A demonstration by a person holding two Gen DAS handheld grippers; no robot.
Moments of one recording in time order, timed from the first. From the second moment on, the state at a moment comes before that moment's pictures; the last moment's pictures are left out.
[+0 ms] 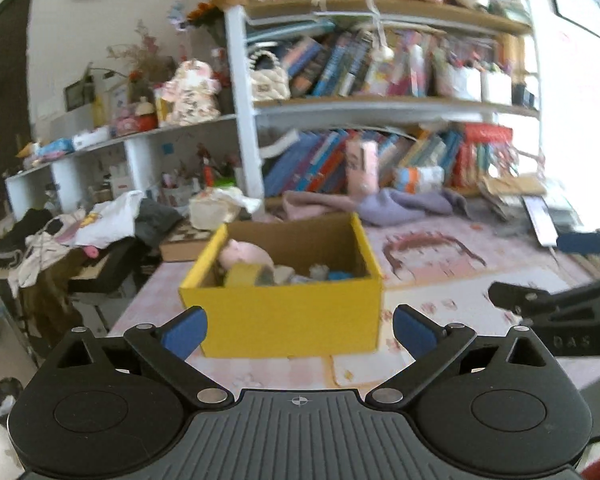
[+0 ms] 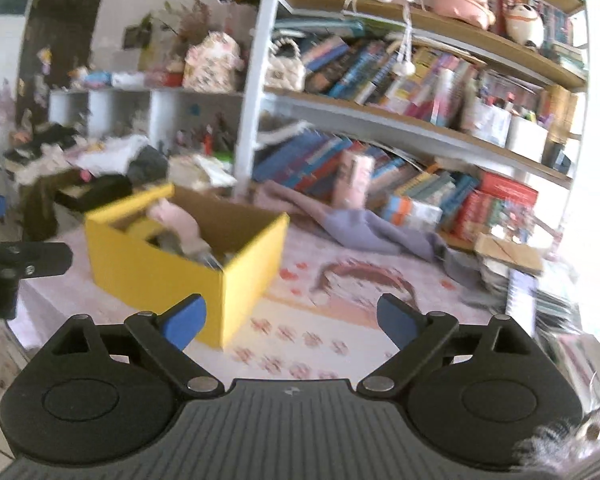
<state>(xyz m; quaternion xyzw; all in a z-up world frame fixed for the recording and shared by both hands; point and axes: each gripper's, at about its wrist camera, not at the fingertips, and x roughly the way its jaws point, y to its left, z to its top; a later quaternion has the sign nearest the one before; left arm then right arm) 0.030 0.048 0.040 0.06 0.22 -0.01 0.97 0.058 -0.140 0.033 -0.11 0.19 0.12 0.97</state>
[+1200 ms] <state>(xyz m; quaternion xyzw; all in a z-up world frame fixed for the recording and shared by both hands) 0.024 0.015 0.005 0.04 0.31 -0.06 0.95 0.026 -0.196 0.002 -0.04 0.30 0.08 0.95</state>
